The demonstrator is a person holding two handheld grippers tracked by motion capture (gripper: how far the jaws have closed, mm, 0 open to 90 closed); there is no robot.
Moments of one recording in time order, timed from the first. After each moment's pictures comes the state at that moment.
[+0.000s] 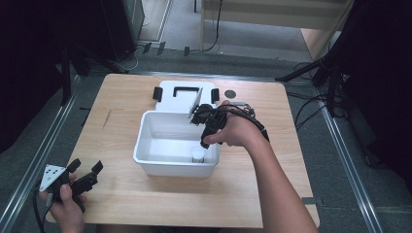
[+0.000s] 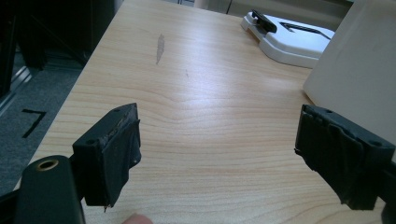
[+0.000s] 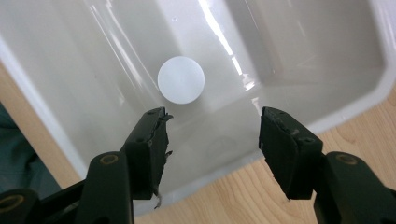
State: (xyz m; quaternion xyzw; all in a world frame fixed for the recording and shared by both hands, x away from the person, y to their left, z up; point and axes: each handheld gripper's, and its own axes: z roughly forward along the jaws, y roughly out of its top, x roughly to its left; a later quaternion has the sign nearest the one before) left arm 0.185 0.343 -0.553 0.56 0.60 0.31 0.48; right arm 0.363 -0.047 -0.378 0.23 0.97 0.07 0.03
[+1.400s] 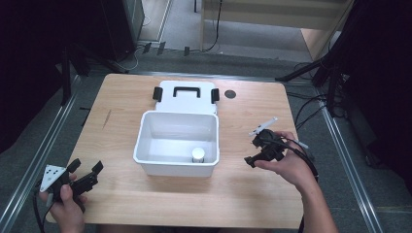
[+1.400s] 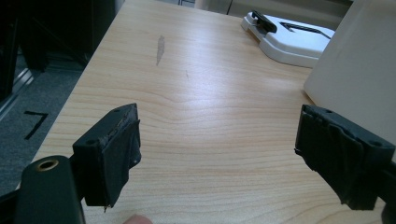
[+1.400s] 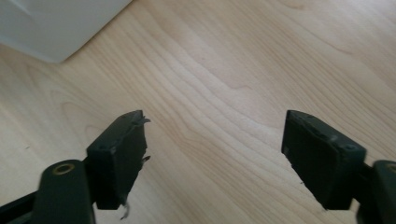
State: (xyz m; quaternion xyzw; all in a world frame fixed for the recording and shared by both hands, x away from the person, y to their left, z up) left arm 0.184 0.342 -0.553 0.56 0.60 0.31 0.48; right arm 0.323 -0.210 -0.445 0.37 0.90 0.19 0.12
